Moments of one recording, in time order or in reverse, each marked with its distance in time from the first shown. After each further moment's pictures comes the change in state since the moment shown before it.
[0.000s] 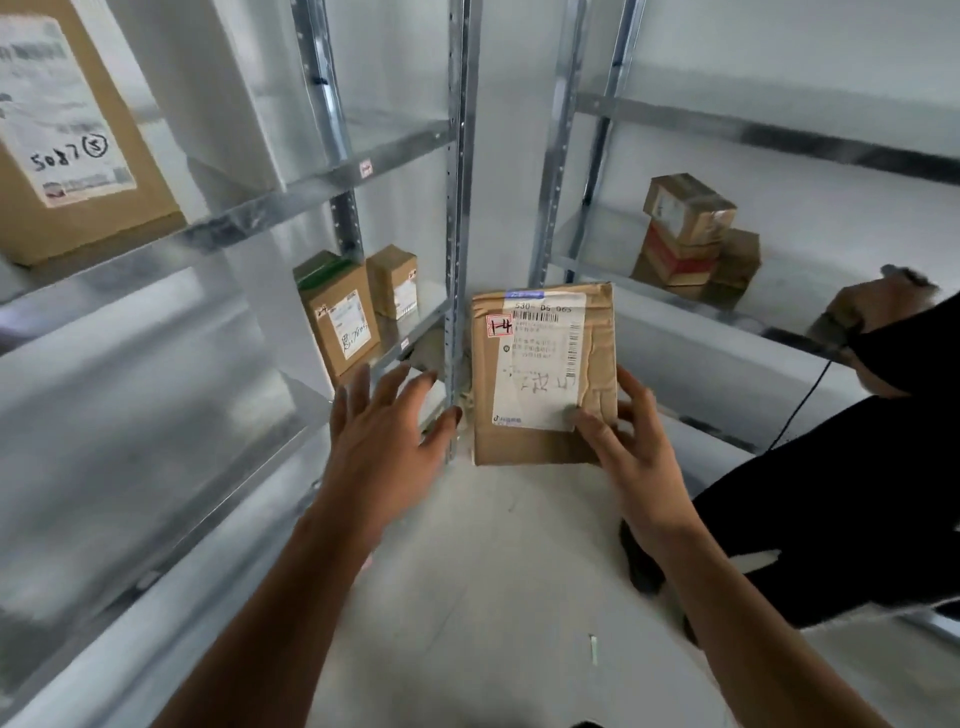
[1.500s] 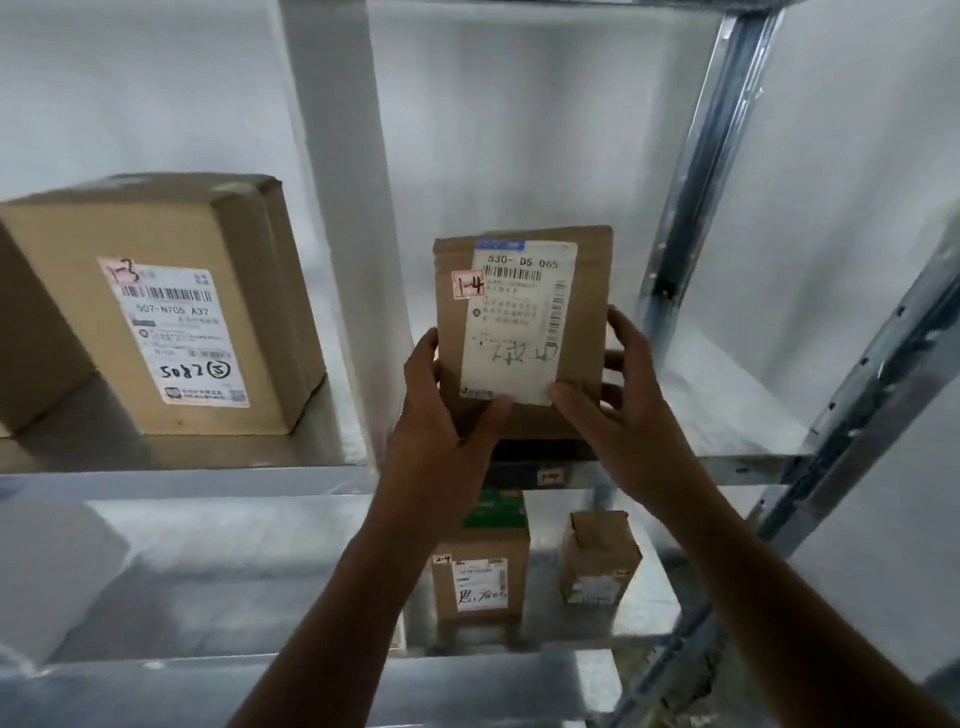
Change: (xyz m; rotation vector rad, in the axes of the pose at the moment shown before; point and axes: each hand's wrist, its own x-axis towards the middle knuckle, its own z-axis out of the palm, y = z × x) left_hand 0.341 -0.050 -0.087 -0.447 0.913 -0.571; right_hand 0.508 -0.114 0.273 0.124 -1.023 -0.442
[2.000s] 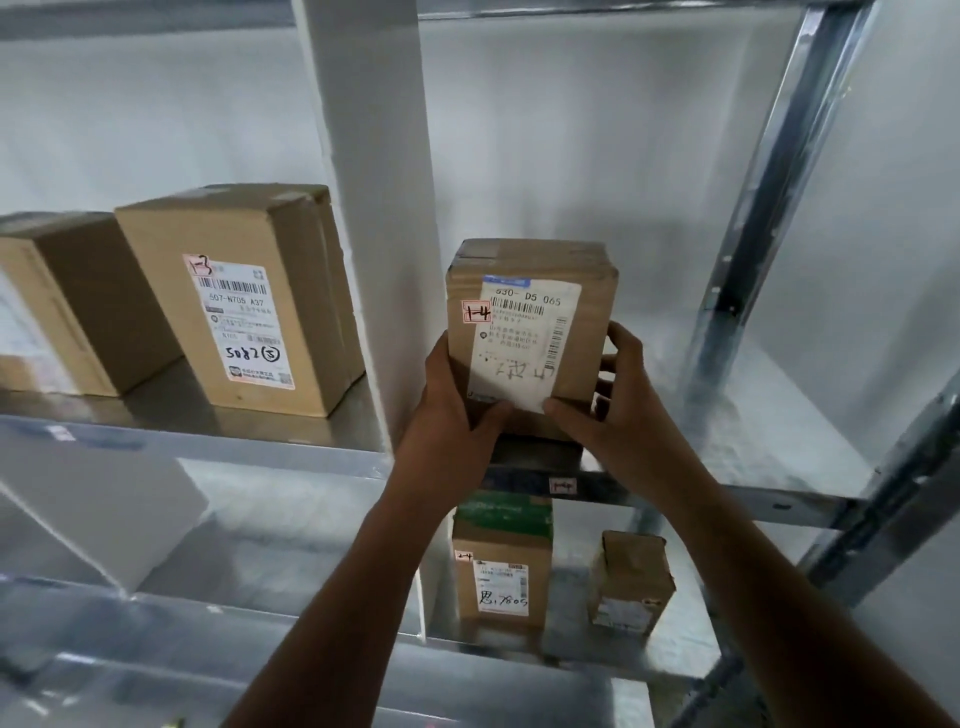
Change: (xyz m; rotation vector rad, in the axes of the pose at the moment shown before) left_hand 0.018 -0.018 0.010 0.275 0.120 -0.058; right_hand 0.037 0.036 0.000 -0.128 -0.178 -0.073
